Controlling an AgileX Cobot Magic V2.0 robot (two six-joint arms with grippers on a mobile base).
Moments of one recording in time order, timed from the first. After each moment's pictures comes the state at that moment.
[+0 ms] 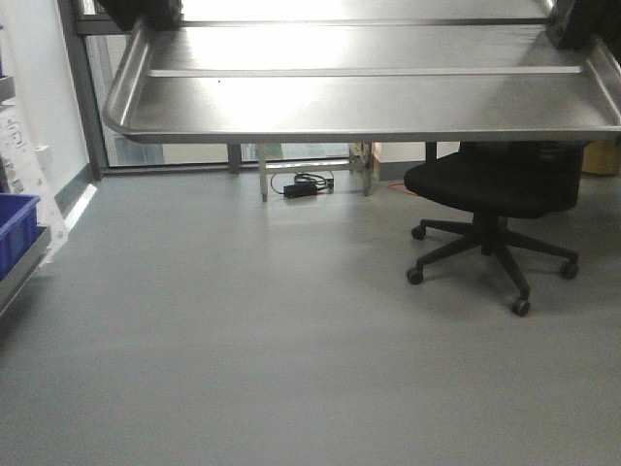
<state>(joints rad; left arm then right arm) -0.86 1.45 -1.42 0.32 1.07 -0.82 0.59 1.26 -1.20 -0.28 1.05 0.64</state>
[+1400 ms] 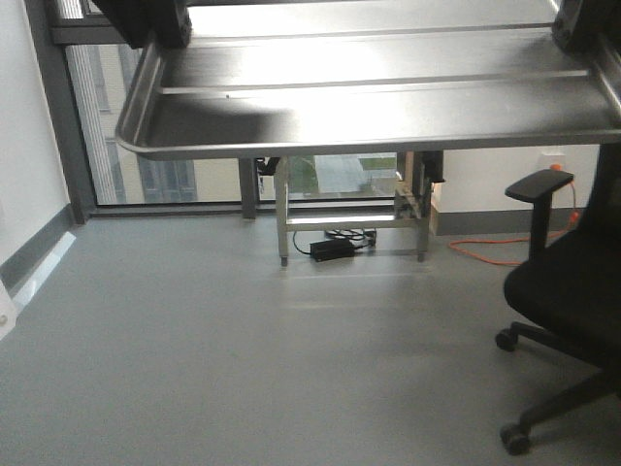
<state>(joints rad) -0.86 1.48 -1.42 0.32 1.07 -0.82 0.59 1.26 -1.20 -0.28 1.07 0.64</state>
